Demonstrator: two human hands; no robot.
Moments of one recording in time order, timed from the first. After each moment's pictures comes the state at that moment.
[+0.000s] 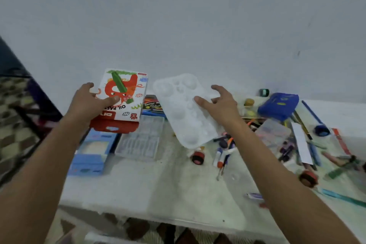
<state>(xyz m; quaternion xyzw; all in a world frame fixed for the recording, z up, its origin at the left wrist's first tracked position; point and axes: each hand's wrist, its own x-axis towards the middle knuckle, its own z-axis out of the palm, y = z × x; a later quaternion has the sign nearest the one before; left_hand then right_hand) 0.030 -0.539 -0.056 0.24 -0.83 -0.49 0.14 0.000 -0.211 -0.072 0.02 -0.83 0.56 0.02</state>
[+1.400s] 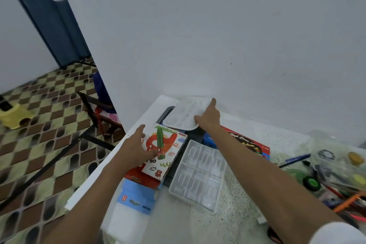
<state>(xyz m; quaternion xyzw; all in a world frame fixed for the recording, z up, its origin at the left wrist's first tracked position) 0.020 -0.636 -0.157 0.24 -0.92 -0.31 0.00 -0.162 -0.464 -0.151 0.02 -0.89 0.44 -0.09</state>
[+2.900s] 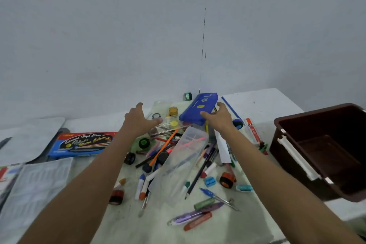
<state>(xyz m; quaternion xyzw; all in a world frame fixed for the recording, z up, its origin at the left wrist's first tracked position) -0.105 -0.217 -0.120 -0.03 -0.96 -0.29 -0.04 -0.057 0.033 -0.135 -0.21 -0.80 0.55 0.08</state>
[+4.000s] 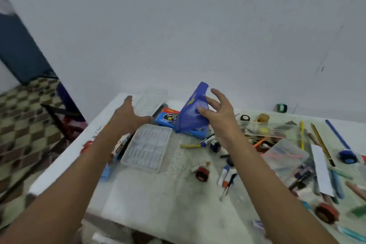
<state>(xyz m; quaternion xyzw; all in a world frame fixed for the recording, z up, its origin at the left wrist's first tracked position) 0.011 -0.481 -0.074 0.20 -0.92 -0.31 0.07 -0.031 -0.229 -0.088 0.08 -0.62 0.78 -0.04</state>
